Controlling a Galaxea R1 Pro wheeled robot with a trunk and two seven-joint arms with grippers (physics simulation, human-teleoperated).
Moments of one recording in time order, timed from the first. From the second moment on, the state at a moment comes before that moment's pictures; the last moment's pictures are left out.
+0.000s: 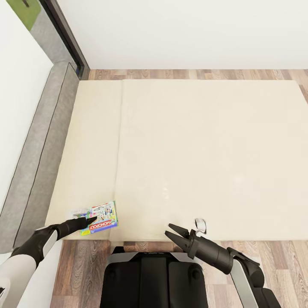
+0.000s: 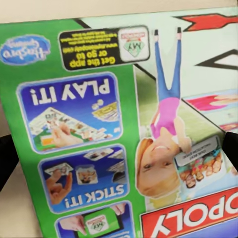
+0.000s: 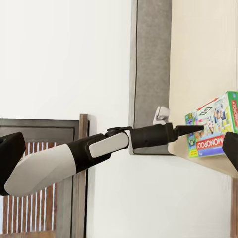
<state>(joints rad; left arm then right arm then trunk) -0.76 0.28 0.18 -0.41 0.08 0.21 -0.58 -0.16 0.02 -0.04 -1.58 -0.50 0.67 1.04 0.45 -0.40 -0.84</state>
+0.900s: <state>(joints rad) -0.76 0.29 0.18 -0.41 0.08 0.21 -0.64 -0.16 0.02 -0.04 -1.58 -0.50 0.67 1.02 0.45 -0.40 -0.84</state>
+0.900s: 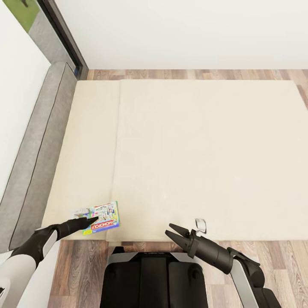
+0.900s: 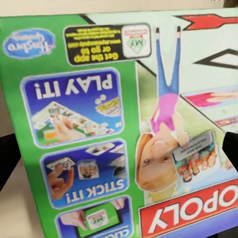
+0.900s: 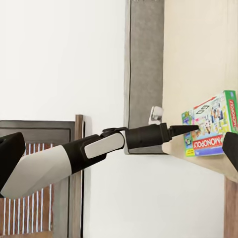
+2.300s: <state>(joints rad) -0.76 0.29 0.18 -0.41 0.08 0.21 -0.64 -0.16 0.02 -0.04 -1.58 -0.50 0.67 1.02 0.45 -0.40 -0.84</state>
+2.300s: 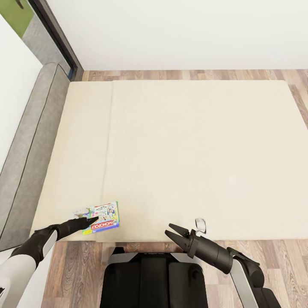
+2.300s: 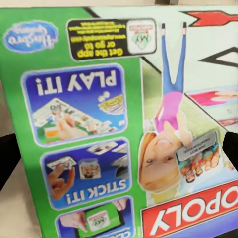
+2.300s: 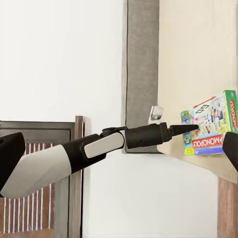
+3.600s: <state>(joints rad) -0.76 0.30 0.18 -0.41 0.07 0.21 -0.64 -0.16 0.02 -0.04 -1.58 -0.50 0.67 1.02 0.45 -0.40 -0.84</state>
